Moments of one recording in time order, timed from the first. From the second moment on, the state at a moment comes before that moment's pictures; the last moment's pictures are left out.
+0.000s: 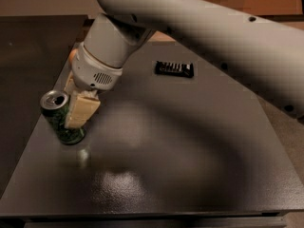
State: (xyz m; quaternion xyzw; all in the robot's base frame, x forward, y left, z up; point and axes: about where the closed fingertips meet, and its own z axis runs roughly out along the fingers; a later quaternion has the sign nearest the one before) arm 0.438 0.169 0.897 -0.78 0.53 0.26 0.20
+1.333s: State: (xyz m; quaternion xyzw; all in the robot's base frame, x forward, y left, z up) arm 0.516 0.053 0.900 -0.78 0.60 0.00 0.16
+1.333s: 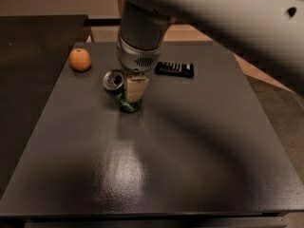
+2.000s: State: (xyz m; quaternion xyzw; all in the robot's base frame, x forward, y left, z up) arm 0.525 0.026 0.929 -0.79 0.58 -0.08 0.18
